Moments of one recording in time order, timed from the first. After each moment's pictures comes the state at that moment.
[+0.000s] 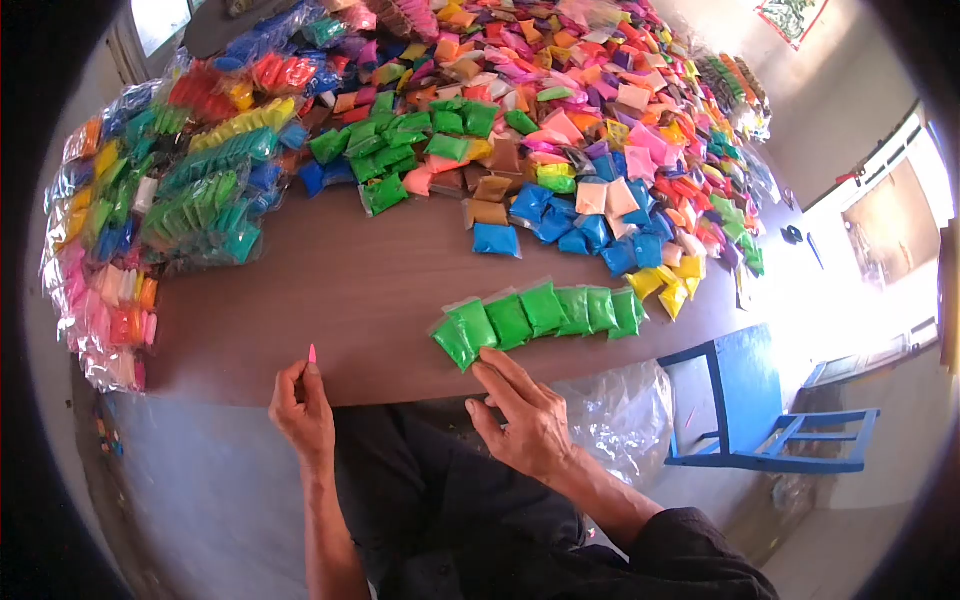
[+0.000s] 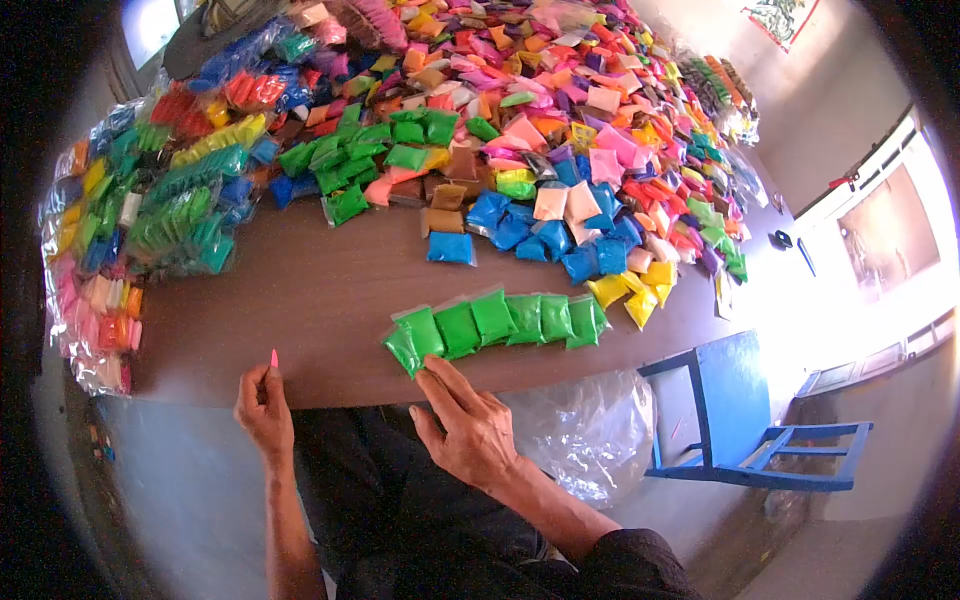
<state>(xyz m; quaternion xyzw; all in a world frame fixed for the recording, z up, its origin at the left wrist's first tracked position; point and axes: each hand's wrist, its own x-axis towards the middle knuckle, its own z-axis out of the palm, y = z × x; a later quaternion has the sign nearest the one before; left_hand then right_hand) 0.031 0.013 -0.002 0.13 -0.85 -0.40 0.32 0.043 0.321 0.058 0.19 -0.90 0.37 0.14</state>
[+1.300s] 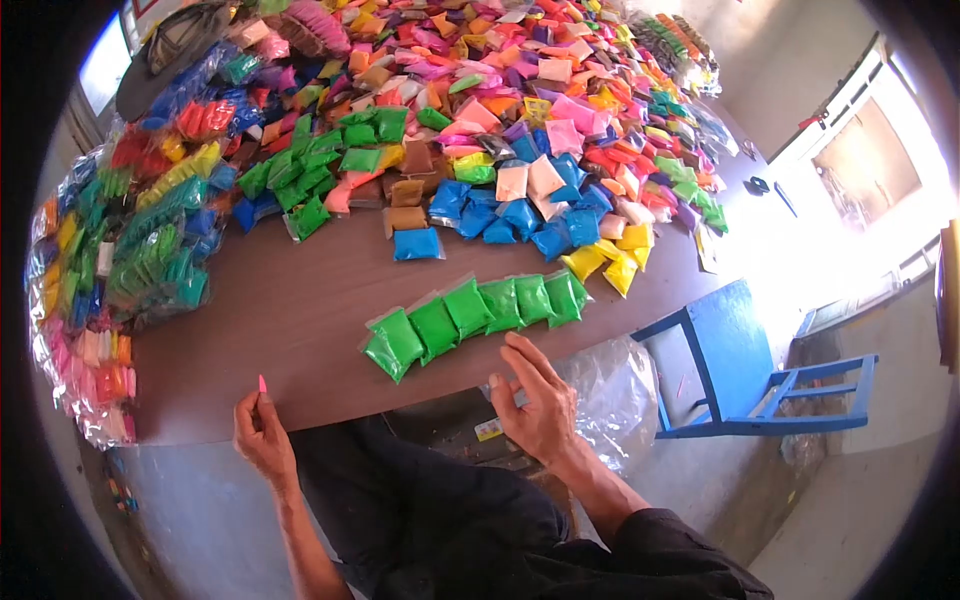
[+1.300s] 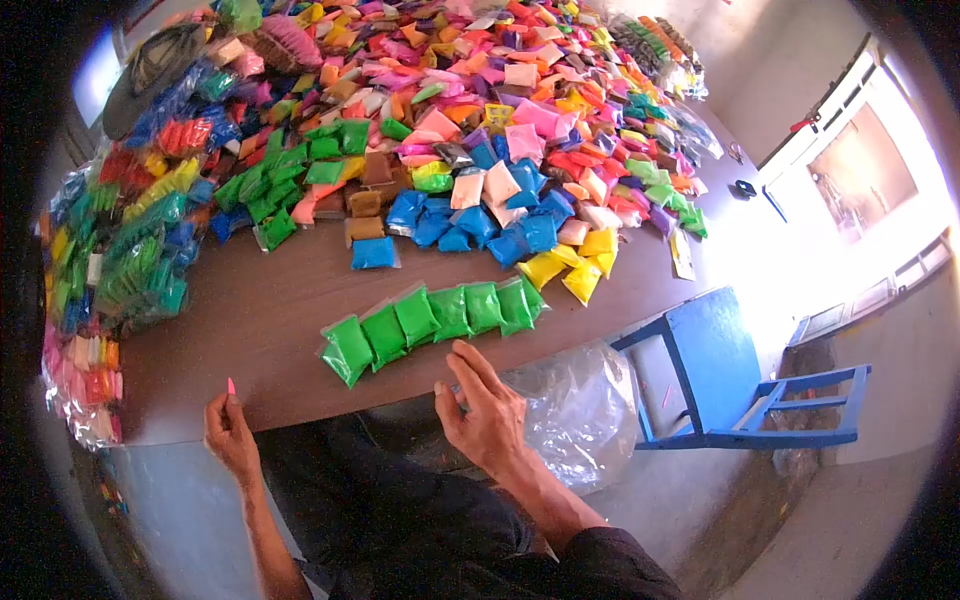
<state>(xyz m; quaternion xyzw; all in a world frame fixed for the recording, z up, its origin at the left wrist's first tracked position) 0.031 0.011 -0.007 0.13 -0.87 -0.34 0.32 0.050 0.394 0.034 0.02 -0.89 0.39 0.25</state>
